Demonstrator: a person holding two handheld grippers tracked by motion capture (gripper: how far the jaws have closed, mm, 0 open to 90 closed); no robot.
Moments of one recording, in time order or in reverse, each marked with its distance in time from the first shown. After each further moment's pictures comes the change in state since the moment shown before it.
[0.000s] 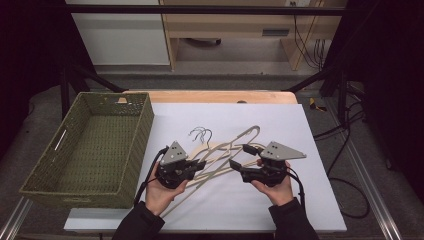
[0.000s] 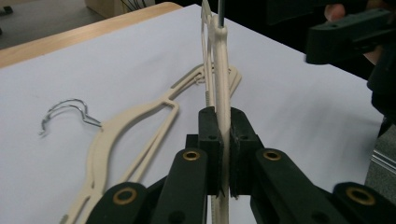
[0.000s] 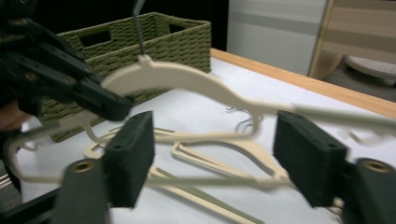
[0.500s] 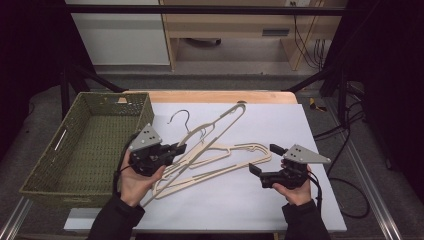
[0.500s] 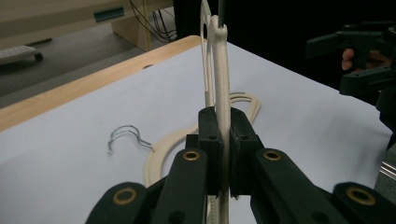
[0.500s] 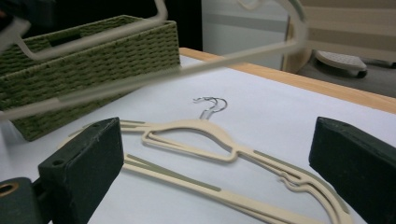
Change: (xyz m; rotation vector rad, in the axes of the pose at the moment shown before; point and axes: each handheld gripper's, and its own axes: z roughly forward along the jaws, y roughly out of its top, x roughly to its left) left arm 0.025 0.035 -0.061 -0.072 0.065 0.025; right arm -0.026 -0.015 -0.038 -0.014 -0.093 0.043
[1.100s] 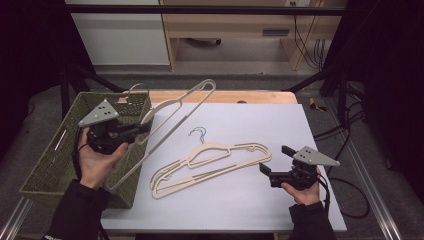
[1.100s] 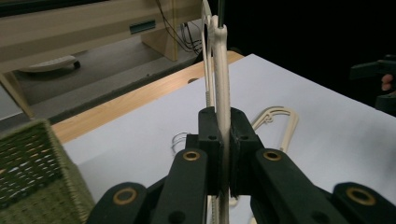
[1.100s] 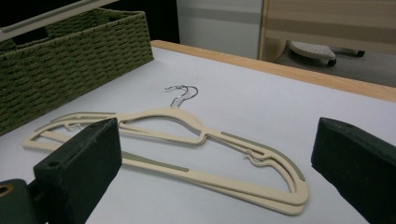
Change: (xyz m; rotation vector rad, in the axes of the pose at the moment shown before) left arm 0.067 0.023 -0.056 -0.025 0.083 -0.009; right arm -0.018 -0.013 -0.013 0.024 -0.094 0.027
